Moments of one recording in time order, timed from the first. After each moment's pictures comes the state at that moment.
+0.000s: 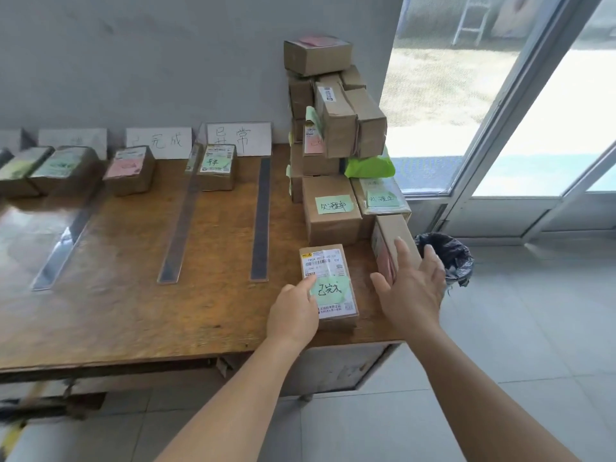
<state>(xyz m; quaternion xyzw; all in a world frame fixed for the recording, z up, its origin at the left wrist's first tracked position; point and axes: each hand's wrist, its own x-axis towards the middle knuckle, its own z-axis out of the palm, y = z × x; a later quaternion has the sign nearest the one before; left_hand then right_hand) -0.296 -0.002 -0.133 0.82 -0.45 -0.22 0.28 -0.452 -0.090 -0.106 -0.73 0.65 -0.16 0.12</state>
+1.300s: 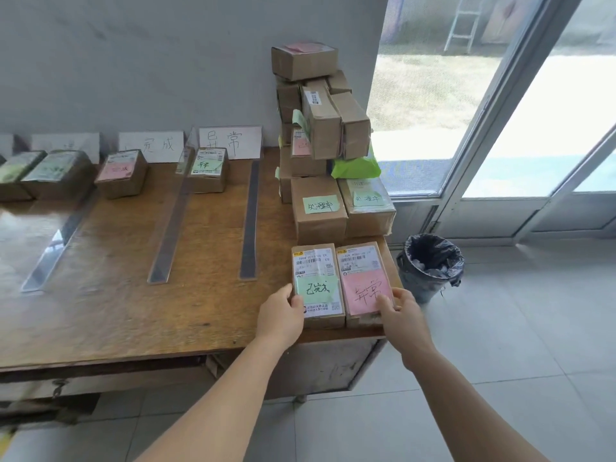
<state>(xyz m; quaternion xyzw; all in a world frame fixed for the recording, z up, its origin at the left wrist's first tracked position) -0.303 0.003 -0.142 0.81 -0.37 -0.31 0.33 -0.488 -0.068 -0.137 -0.56 0.64 -0.26 0.46</state>
